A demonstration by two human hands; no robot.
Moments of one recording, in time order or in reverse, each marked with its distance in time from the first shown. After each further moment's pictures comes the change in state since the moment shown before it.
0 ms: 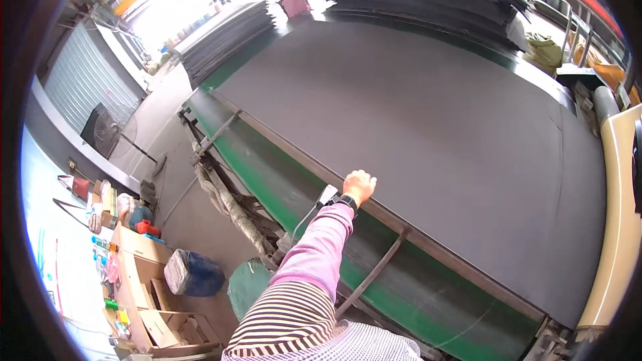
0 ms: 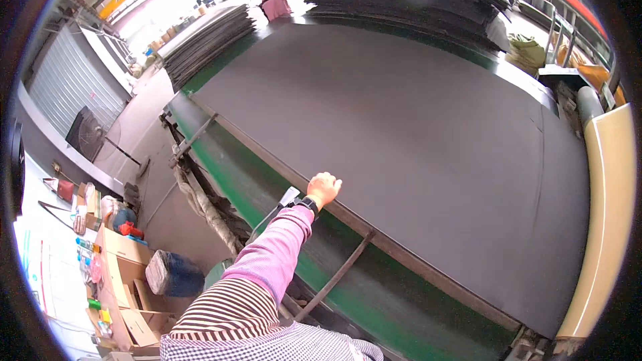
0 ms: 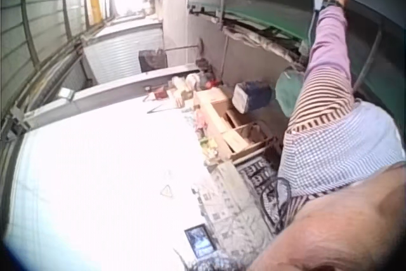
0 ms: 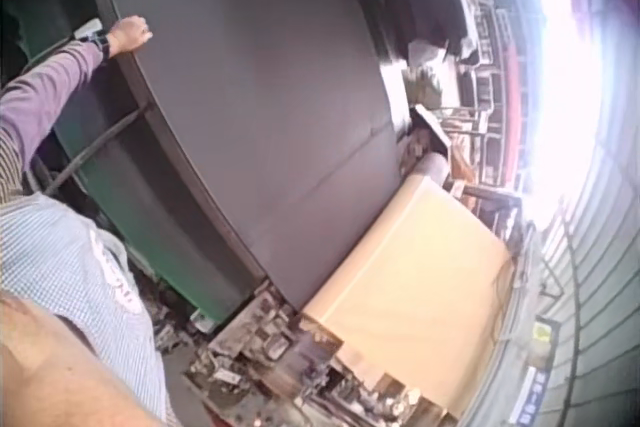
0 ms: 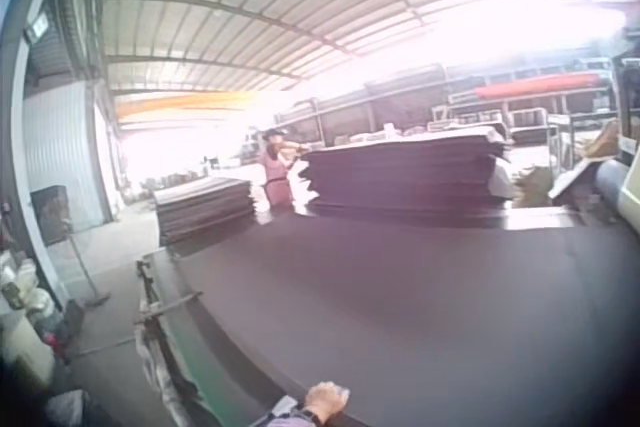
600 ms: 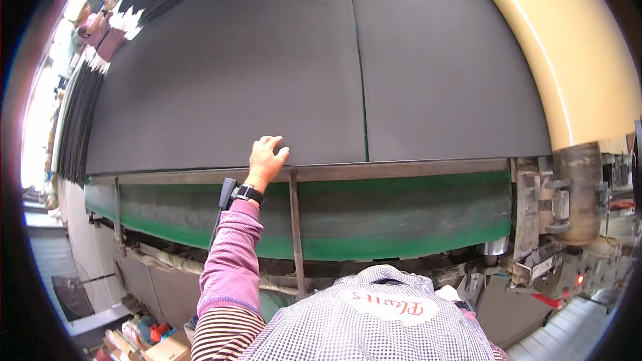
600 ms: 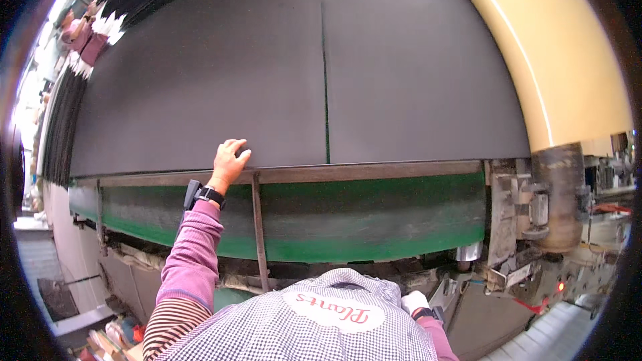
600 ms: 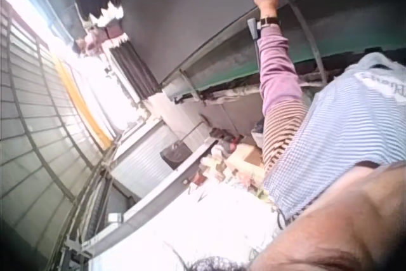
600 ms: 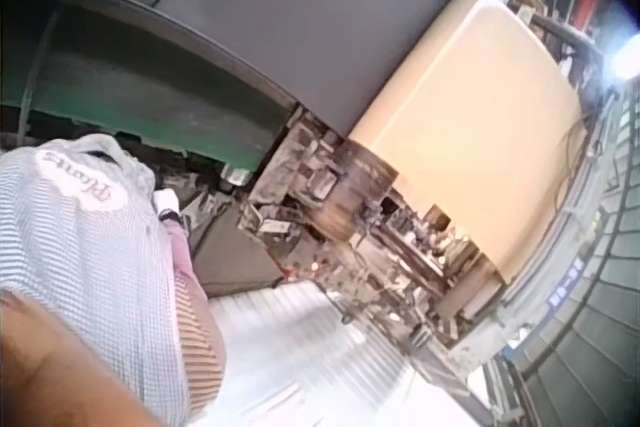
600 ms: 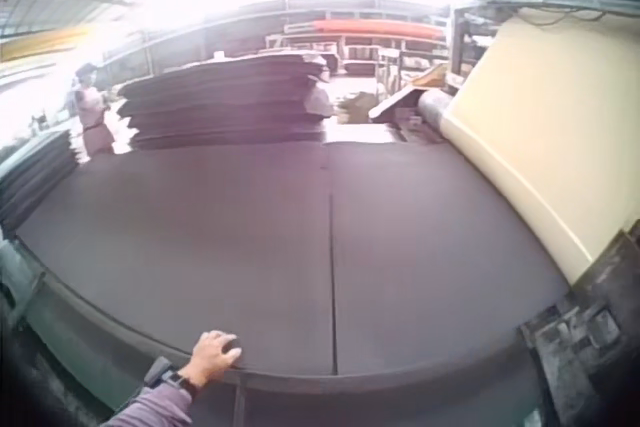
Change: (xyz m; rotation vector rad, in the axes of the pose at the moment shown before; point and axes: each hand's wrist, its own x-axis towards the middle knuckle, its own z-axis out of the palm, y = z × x) left_hand -0.035 0.086 0.005 -0.408 -0.138 0.532; right_hand -0.129 0.019 0.067 0.254 -0.112 0.360
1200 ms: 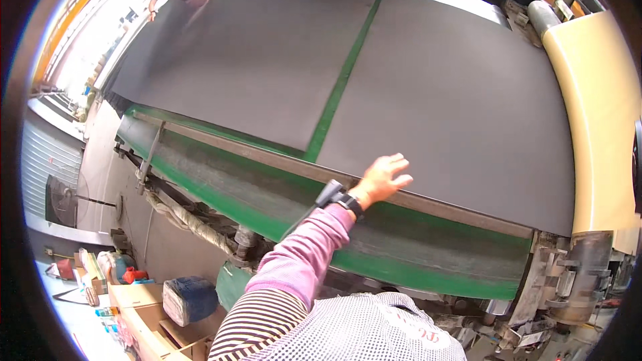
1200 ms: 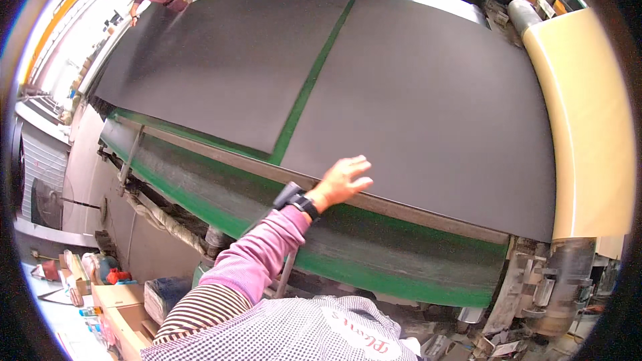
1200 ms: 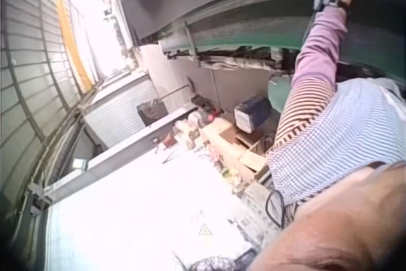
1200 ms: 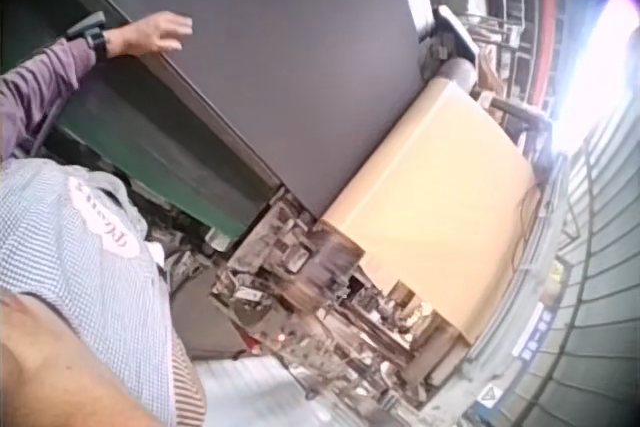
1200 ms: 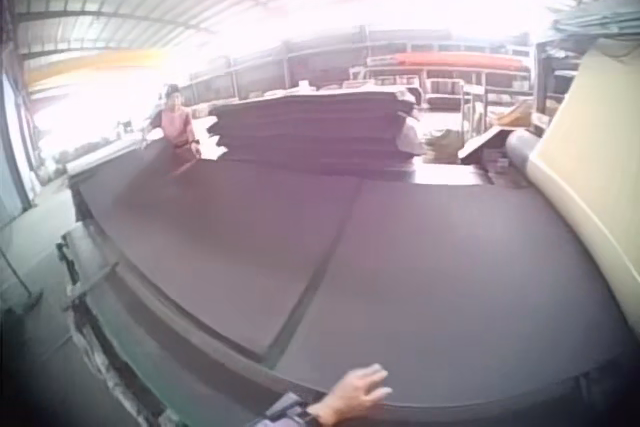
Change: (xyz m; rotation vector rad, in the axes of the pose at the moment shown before) left_hand -0.002 0.121 0.029 -0.339 0.080 0.261; right_hand 0.059 0.024 0.006 -0.157 0.124 -0.255
